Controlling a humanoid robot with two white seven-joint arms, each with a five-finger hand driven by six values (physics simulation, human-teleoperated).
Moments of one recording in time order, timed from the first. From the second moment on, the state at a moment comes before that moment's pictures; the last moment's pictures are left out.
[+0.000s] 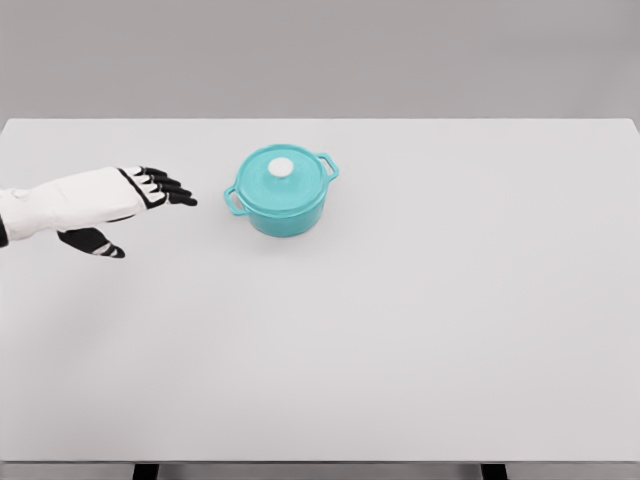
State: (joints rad) left arm -0.42 0.87 -0.35 -1.59 -0.33 -0.61 -0.61; right arm 0.02 0.00 0.75 -0.06 0.35 -0.21 0.08
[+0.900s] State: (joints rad) left arm -1.15 0.69 -0.97 -1.32 -0.22 -0.61 -0.61; right arm 0.04 0.00 0.75 -0.05 0.35 -0.21 0.08
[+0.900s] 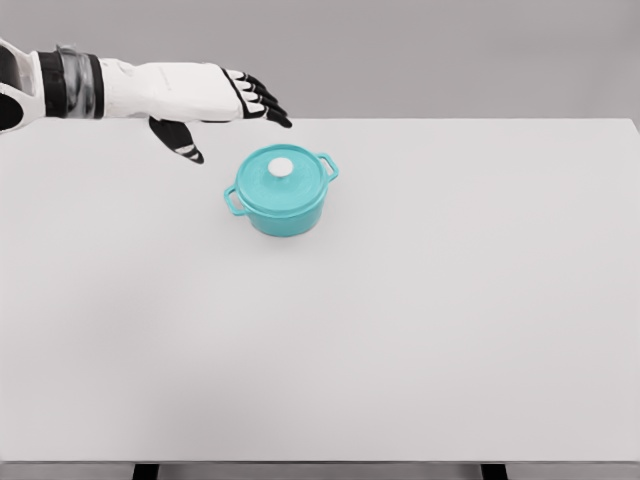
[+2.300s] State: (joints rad) left arm -1.16 0.41 -1.08 -1.01 -0.41 -0.61 -0.61; right arm 0.04 0.00 0.75 -0.05 0.35 -0.21 0.08
